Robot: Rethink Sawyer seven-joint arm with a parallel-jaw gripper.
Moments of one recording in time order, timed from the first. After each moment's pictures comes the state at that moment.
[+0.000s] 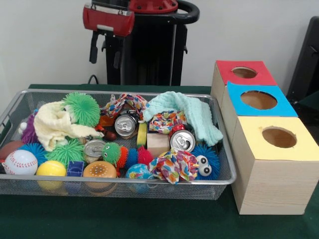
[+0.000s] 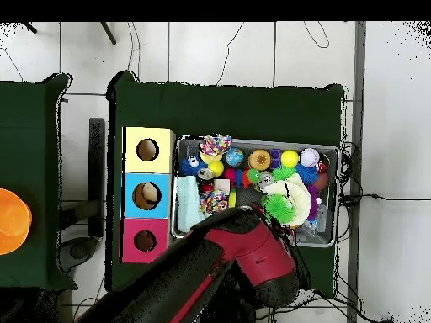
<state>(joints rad) 0.35 -0.28 -0.81 1.52 -1.78 -0.57 4.00</state>
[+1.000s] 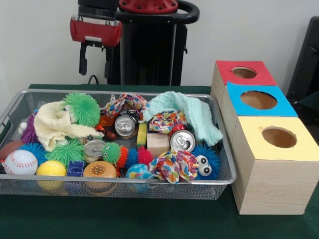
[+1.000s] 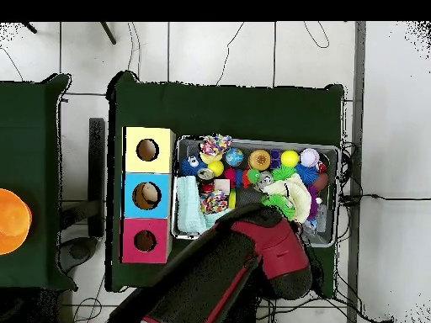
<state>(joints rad) 0.24 -0.33 -0.71 1.50 -1.78 -0.54 3.86</state>
